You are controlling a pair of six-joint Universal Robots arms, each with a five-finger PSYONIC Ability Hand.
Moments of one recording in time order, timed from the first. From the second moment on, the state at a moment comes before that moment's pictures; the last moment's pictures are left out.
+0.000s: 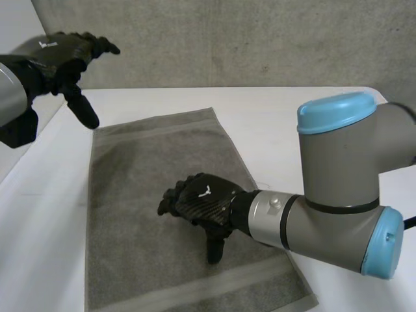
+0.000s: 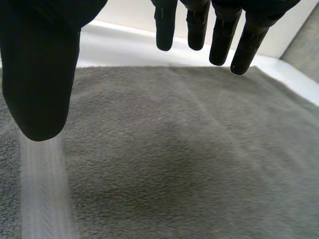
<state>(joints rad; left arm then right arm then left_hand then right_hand) 4.47 -1.71 -1.15 2.68 -1.36 3.31 2.23 -1.06 1.27 0.38 1.00 2.67 0.17 0.17 0.17 0.17 0.03 0.21 0.23 0.21 0.23 0.05</state>
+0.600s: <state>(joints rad) 4.39 -1.86 -1.36 2.87 -1.32 3.31 1.94 -1.30 1.83 0.05 1.34 2.88 0.17 0.16 0.17 0.17 0.03 0.23 0.28 0.28 0.28 0.11</state>
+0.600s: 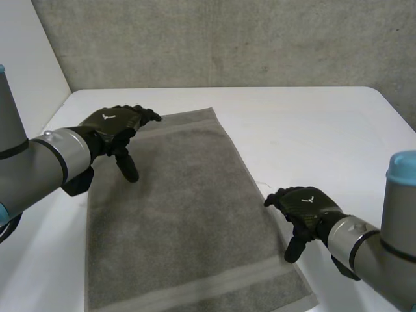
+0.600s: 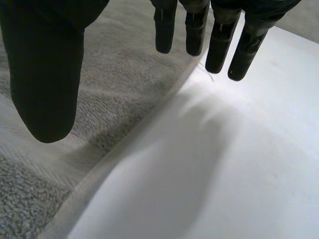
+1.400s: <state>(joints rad) 4.38 -1.86 -1.42 2.89 -1.32 3.31 1.98 -1.15 1.88 -0.25 1.39 2.89 0.17 0.16 0.17 0.17 0.03 0.49 0.57 0.58 0.58 0.38</state>
